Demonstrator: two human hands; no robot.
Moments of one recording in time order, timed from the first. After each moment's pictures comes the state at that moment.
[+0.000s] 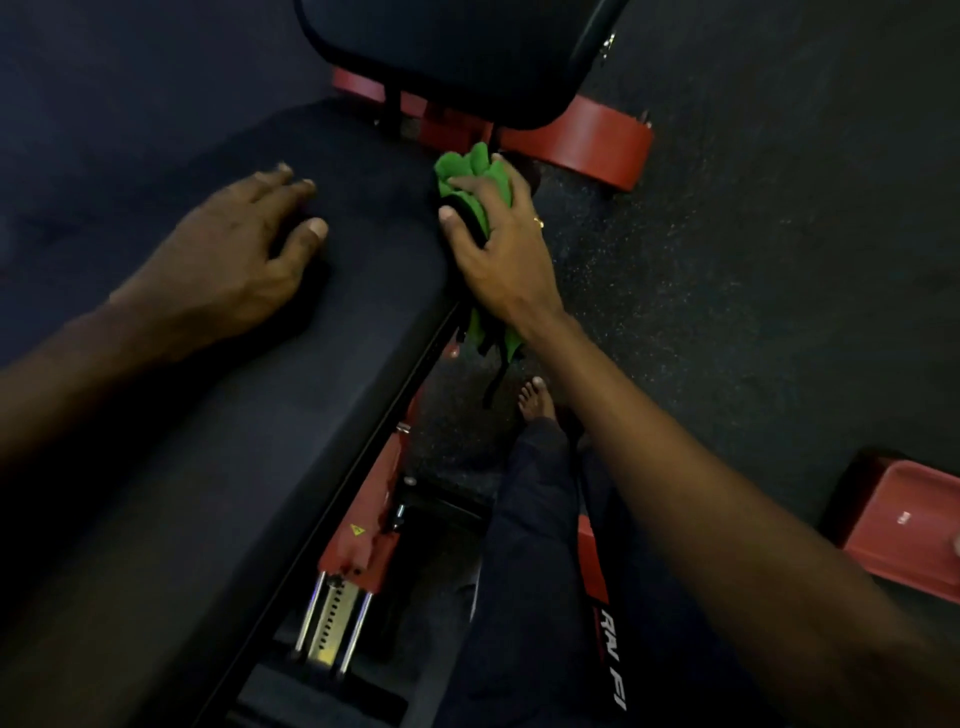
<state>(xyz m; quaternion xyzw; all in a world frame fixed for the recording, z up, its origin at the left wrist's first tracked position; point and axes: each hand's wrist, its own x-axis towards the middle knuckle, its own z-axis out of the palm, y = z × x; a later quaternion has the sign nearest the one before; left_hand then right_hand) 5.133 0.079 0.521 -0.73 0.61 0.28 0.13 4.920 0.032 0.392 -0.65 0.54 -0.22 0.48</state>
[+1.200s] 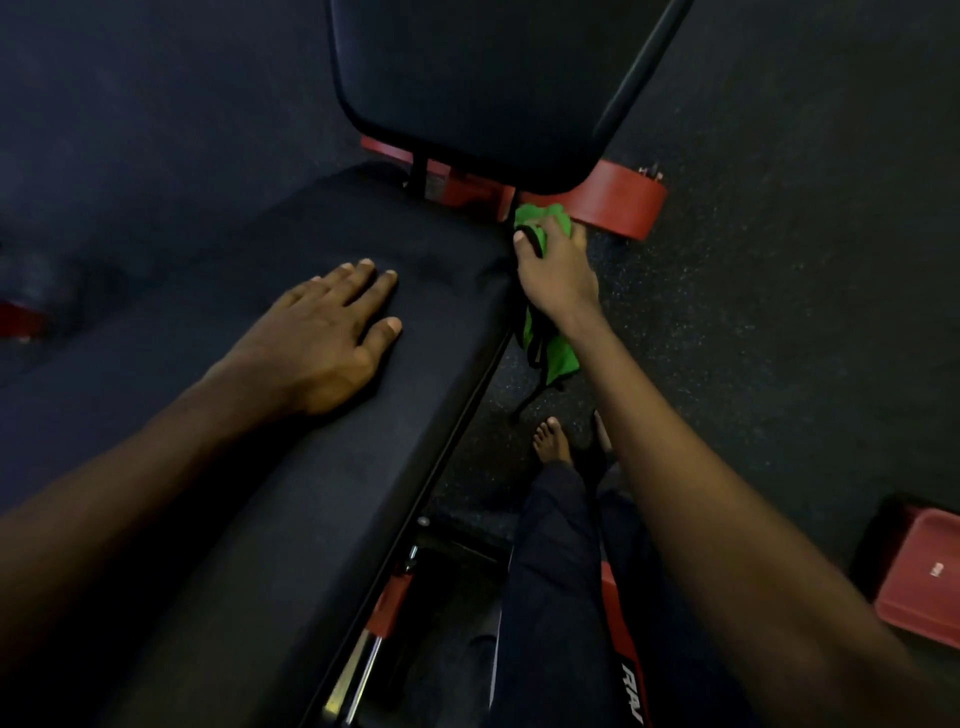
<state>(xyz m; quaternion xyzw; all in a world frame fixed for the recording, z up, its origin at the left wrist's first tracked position) 5.123 0.079 0.501 -0.68 0.63 0.29 0.24 4.922 -0.025 0.363 -0.58 0.65 -0.05 0.50</state>
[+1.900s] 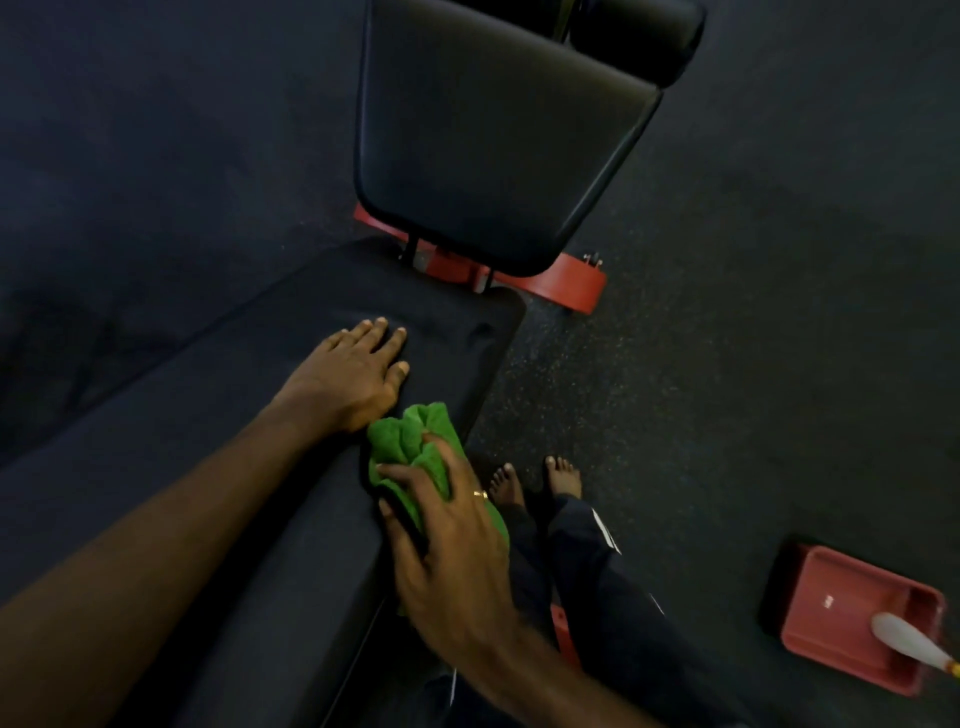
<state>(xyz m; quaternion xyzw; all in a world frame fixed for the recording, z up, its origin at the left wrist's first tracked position) 5.122 0.080 0.499 -0.67 0.64 0.30 0.24 4.924 0.179 0.558 -0.70 0.49 -0.14 0.49</state>
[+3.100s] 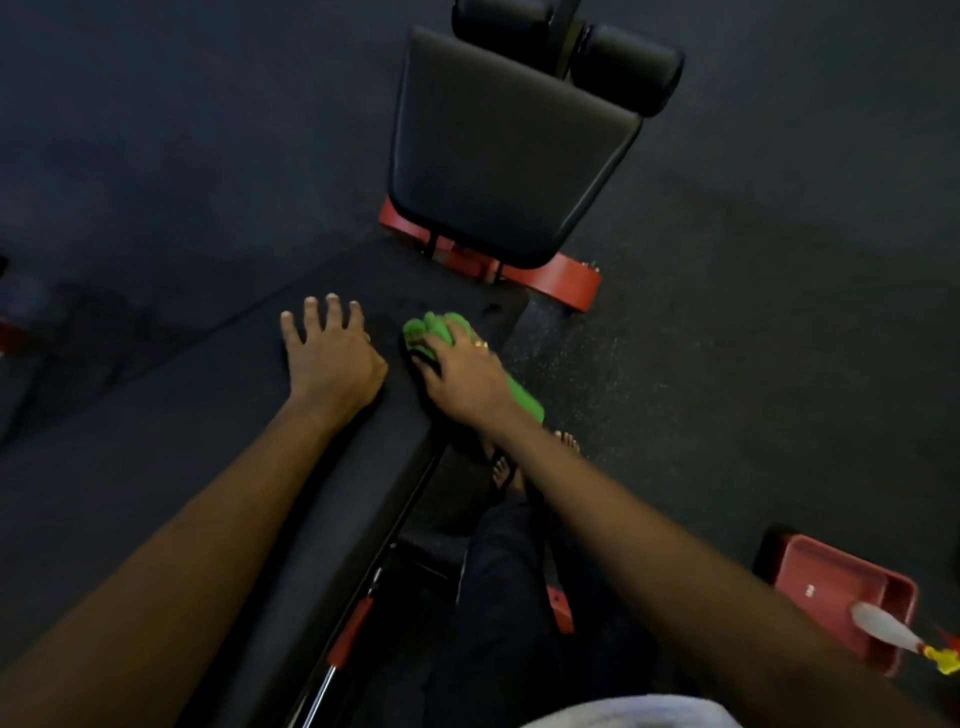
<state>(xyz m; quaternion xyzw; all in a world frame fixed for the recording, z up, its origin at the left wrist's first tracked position) 5.116 0.137 0.578 -0.82 0.50 0.20 0.21 4.960 0.095 0.513 -0.81 0.45 -0.01 0.37</state>
